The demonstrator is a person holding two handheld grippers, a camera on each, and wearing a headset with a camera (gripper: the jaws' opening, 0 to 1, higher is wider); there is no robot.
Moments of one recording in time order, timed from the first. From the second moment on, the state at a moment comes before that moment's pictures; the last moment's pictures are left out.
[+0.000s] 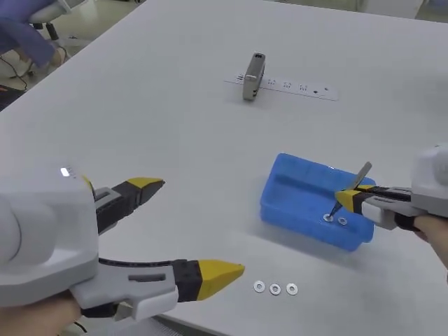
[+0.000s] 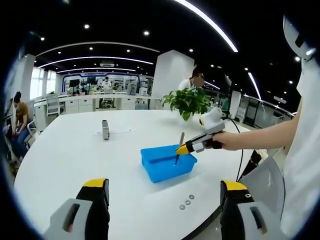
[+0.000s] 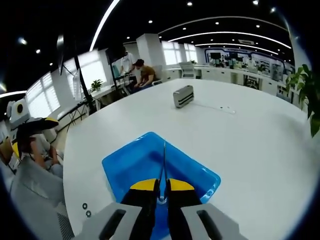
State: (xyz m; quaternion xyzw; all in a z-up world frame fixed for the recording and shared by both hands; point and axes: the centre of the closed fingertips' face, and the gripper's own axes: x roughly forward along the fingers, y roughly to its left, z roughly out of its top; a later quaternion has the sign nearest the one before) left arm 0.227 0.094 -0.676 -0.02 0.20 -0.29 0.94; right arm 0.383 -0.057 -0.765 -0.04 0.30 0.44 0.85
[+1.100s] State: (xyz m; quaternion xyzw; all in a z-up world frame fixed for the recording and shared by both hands) left arm 0.226 0.086 -0.678 -0.02 0.21 -0.30 0.93; right arm 0.261 -0.012 -0.775 -0.06 0.33 0.60 0.73
